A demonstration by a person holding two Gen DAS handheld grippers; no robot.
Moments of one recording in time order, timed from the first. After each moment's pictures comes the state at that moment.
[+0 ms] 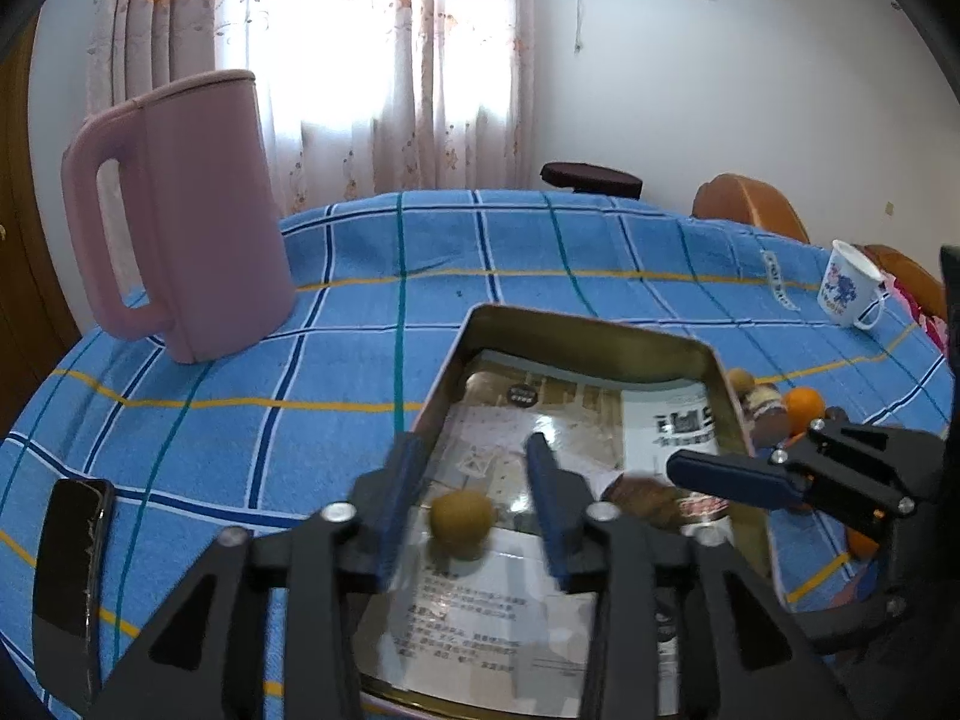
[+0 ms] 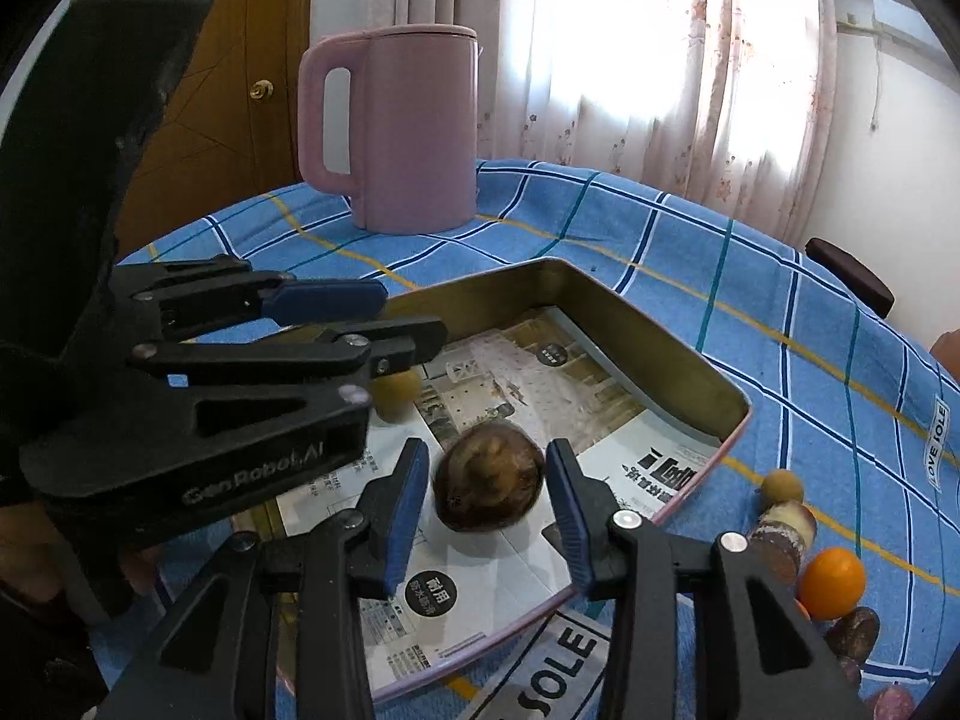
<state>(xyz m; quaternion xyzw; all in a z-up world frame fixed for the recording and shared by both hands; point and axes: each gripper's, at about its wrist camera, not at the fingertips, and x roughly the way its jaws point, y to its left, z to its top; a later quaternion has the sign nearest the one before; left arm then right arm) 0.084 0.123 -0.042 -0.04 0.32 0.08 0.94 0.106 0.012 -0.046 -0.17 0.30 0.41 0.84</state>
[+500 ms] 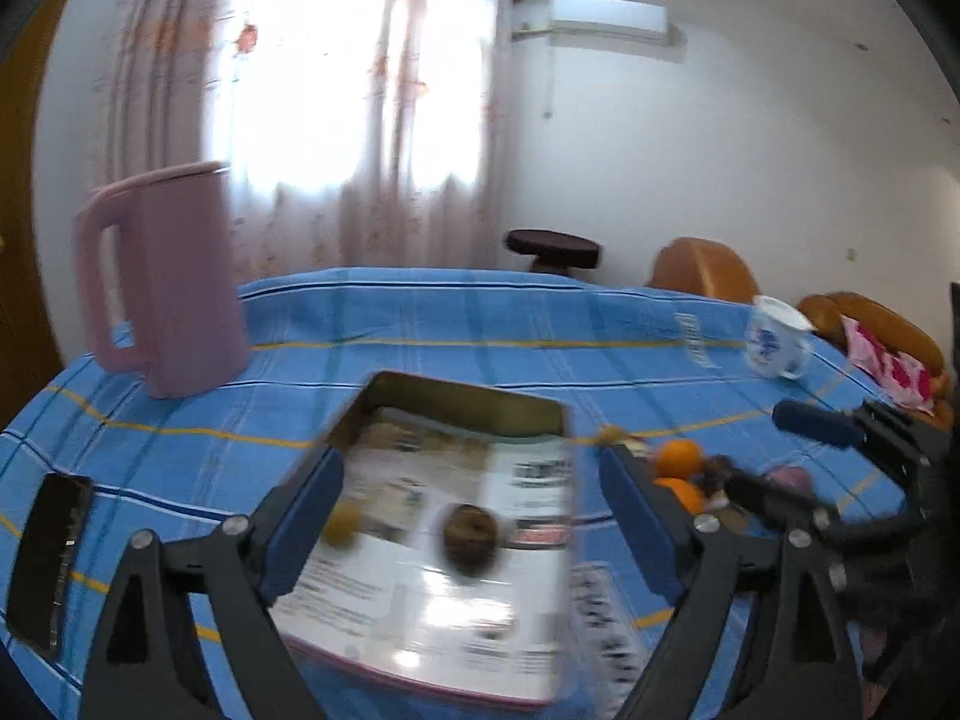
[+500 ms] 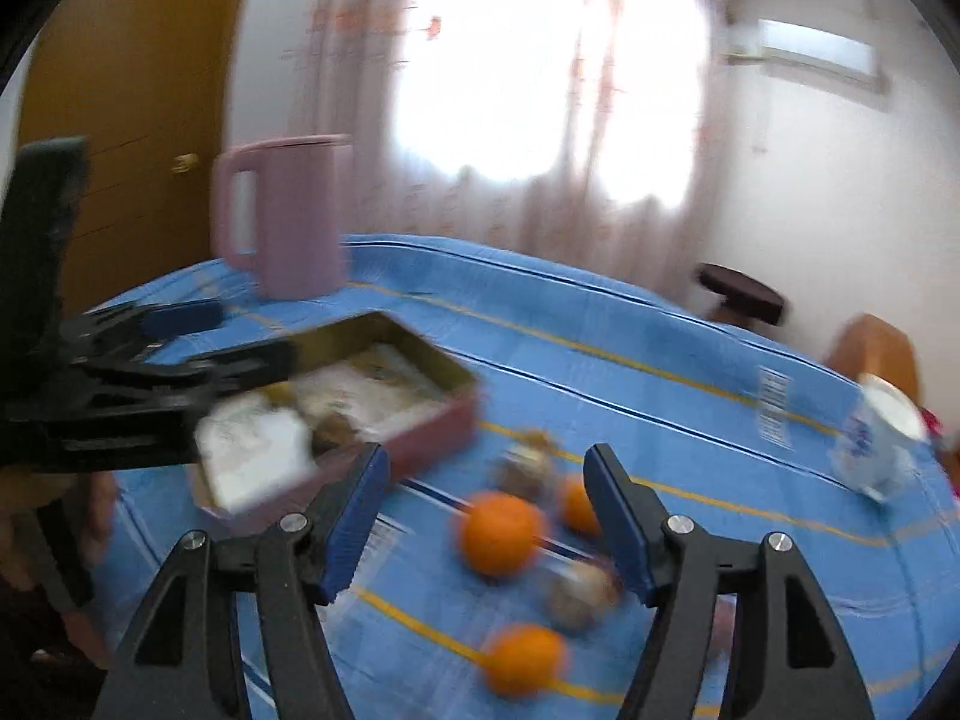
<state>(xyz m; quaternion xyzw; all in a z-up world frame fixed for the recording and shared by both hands) 0.041 0.059 -0.009 -0.06 0.24 0.04 0.97 0.087 -0.139 -0.004 -0.13 0.23 0.28 0.92</state>
